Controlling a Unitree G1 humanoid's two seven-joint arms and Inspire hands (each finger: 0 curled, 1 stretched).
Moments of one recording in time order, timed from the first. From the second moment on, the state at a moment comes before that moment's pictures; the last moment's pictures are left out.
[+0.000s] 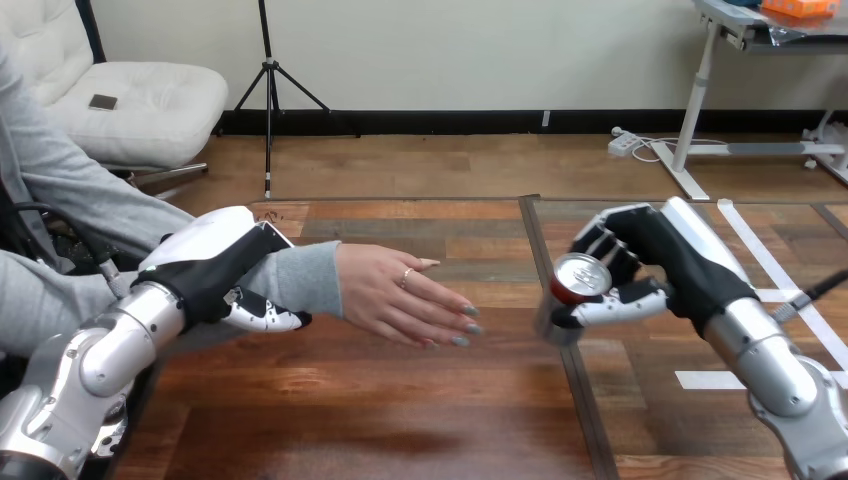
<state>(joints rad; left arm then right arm) -0.45 0.62 -0.23 0.61 0.48 -0.35 -0.21 -0.47 -0.46 0.08 0.83 -0.32 -0.51 0.10</state>
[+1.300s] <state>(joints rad) -0.45 0.55 -0.23 0.60 0.48 -0.34 -0.21 -0.53 -0.39 0.11 0.79 -0.36 -0.52 0.04</state>
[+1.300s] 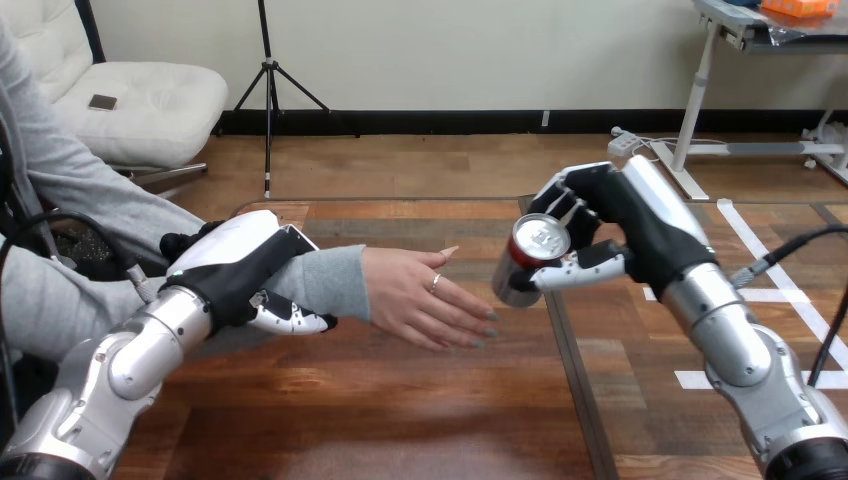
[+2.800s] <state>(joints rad) -0.45 0.51 -0.23 0.60 0.47 -0.33 -0.23 -0.57 -0.29 0.12 0.79 -0.35 -0.51 0.05</state>
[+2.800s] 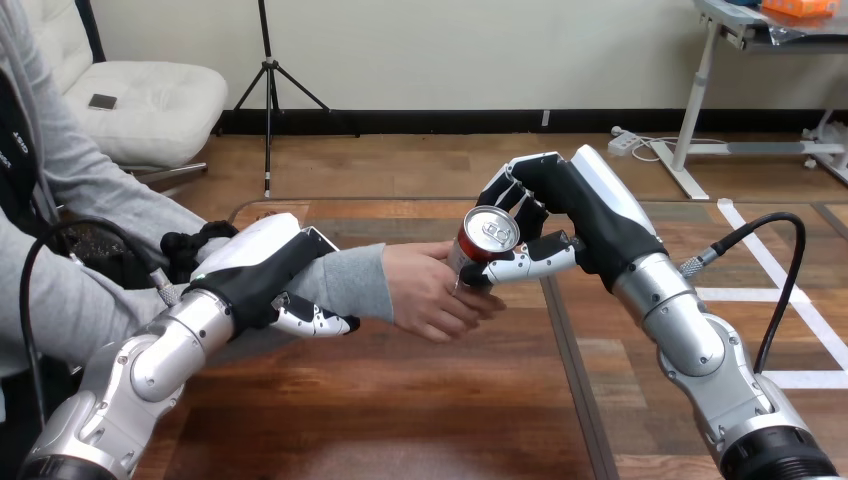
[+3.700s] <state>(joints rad) -0.45 0.51 -0.23 0.60 0.46 -0.32 -0.23 -0.57 -0.28 0.12 0.79 -0.35 -0.51 0.05</state>
